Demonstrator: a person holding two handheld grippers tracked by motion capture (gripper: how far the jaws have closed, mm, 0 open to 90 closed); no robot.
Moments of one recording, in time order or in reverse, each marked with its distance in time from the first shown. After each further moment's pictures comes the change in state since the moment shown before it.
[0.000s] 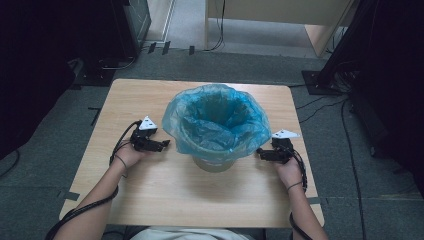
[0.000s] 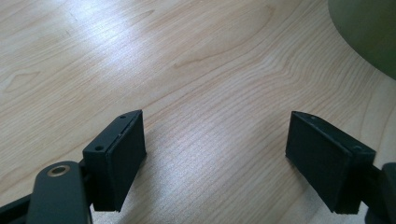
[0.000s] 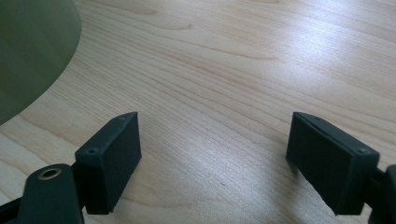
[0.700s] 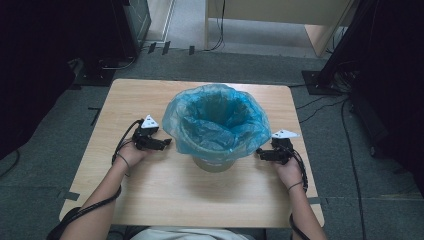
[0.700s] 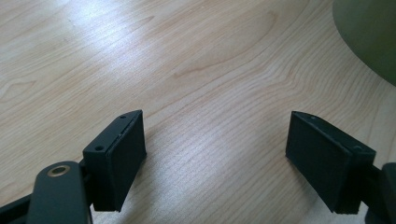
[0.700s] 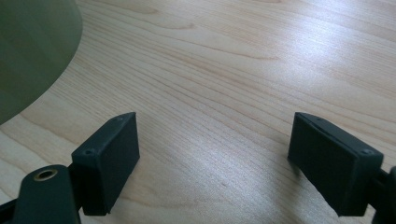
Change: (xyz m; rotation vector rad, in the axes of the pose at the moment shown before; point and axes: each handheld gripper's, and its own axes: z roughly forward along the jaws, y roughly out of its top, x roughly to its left) left arm -0.001 0.006 0.006 0.000 0.002 -0.002; right arm 0.000 0.000 0.001 0.001 0.002 -0.001
